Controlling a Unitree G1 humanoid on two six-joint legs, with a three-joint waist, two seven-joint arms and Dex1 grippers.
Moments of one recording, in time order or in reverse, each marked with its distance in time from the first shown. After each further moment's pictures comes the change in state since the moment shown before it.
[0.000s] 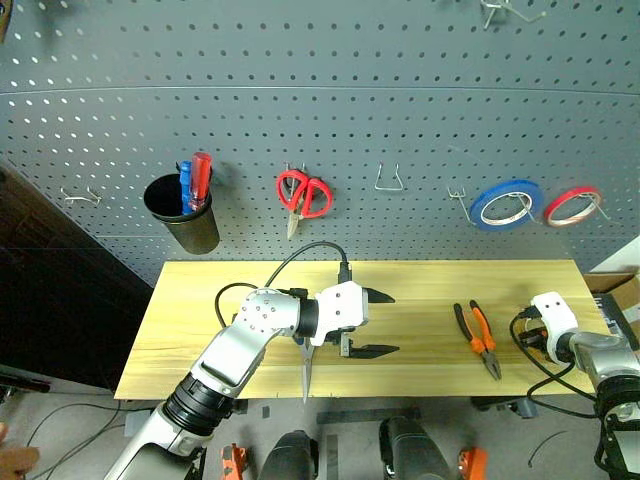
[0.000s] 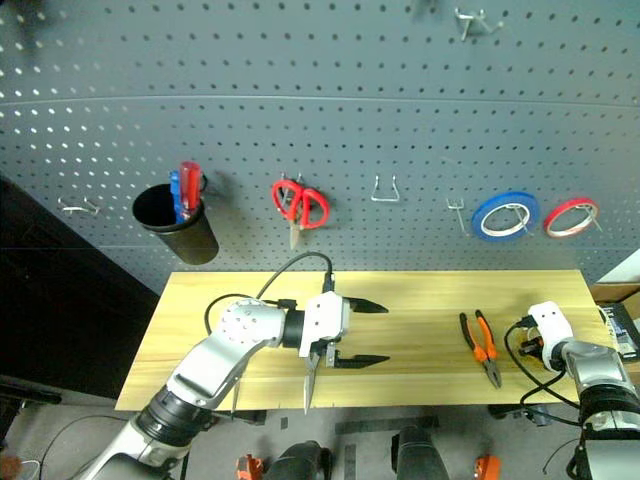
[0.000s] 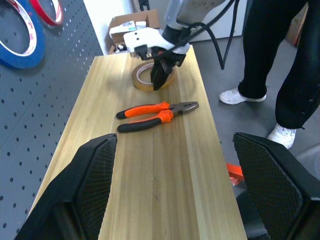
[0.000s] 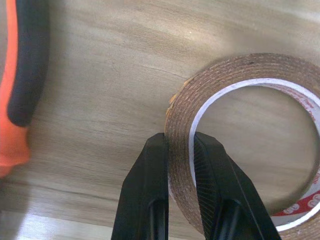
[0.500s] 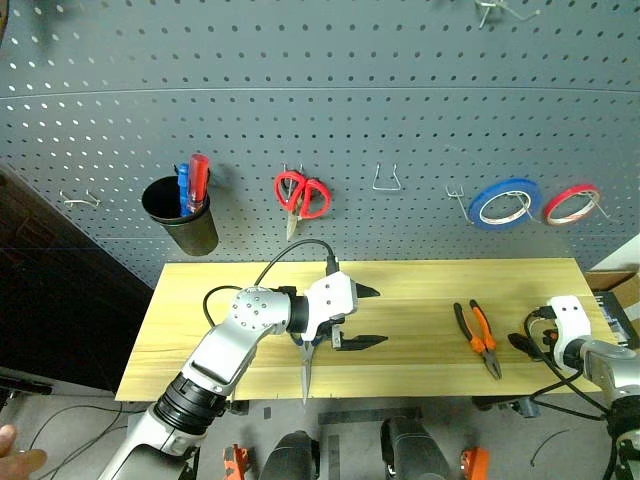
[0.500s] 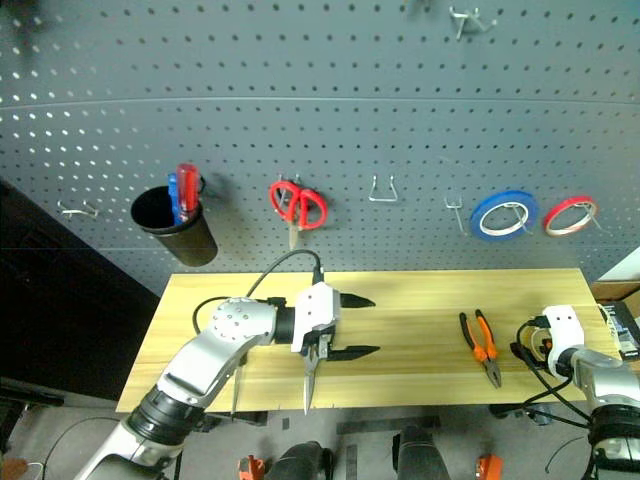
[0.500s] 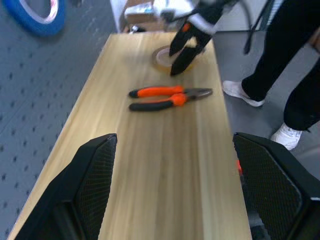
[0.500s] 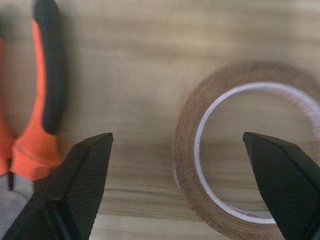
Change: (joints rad) left arm 0.002 0.021 0.033 0.001 -0.011 0.059 0.031; right arm 0.114 0.009 -0.120 -0.184 0.161 0.153 0.018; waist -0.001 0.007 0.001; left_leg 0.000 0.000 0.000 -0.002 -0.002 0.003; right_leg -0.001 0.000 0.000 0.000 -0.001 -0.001
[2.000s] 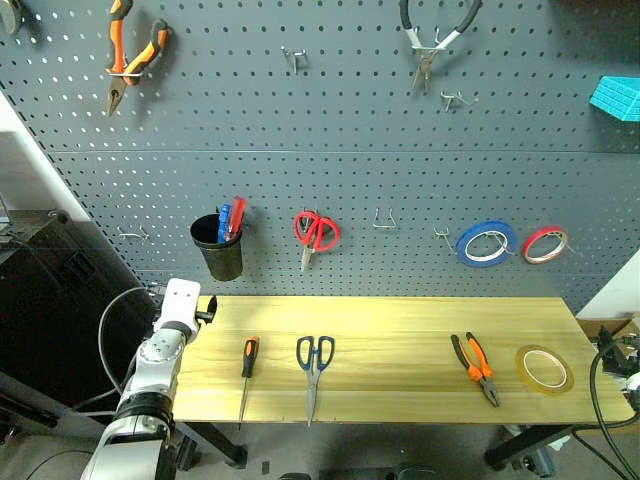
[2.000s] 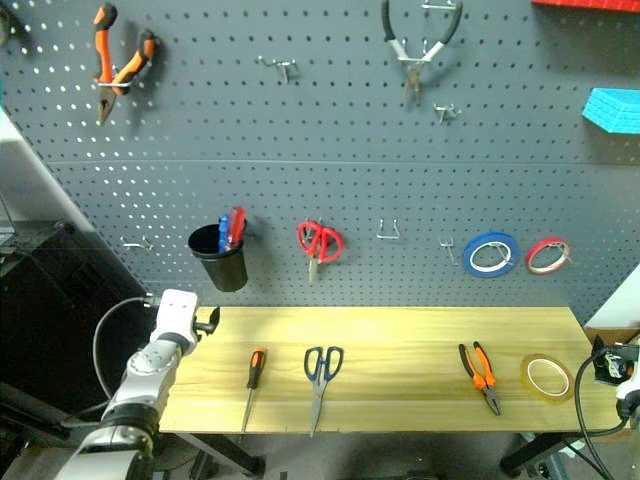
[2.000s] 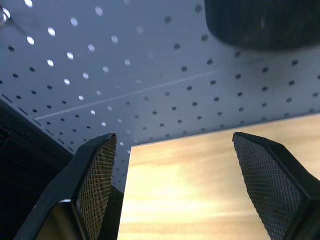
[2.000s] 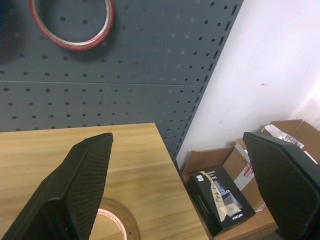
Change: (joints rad) left arm 0.034 0.032 0.522 1.061 0.140 -0.419 0.828; right arm 0.442 0.125 -0.410 -0.318 0.093 -0.580 -0.332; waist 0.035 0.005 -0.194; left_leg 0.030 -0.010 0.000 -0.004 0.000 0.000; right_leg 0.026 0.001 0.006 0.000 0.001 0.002
